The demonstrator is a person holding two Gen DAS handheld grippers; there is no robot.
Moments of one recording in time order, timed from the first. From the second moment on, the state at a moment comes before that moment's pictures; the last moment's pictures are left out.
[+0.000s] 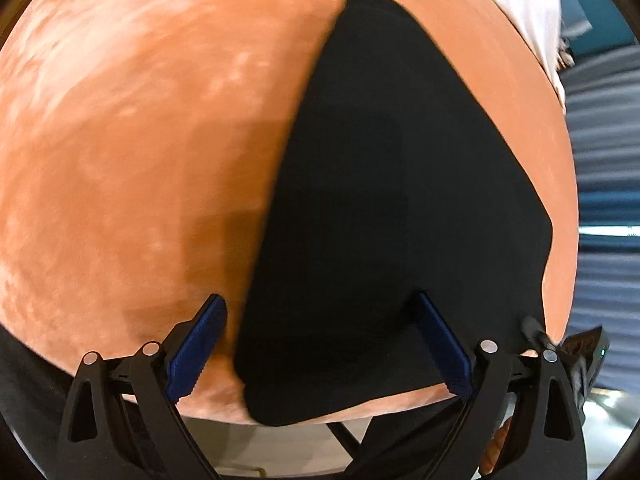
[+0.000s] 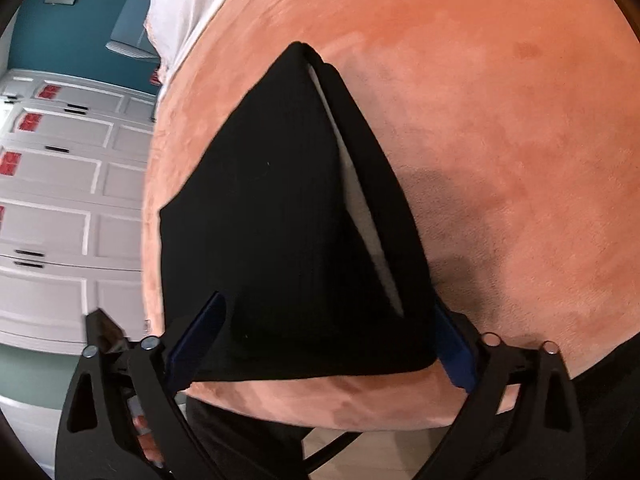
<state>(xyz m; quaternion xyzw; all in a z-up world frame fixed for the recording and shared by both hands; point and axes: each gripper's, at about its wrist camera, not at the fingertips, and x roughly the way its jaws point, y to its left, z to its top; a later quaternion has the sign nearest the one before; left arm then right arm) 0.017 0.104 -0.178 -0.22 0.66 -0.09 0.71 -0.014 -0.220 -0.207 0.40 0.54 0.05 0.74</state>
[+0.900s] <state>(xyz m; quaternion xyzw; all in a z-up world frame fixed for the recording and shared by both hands) -0.002 0.096 -0.130 -0.19 0.64 -0.12 0.73 -0.024 -0.206 -0.161 0.37 0.52 0.08 0.76</state>
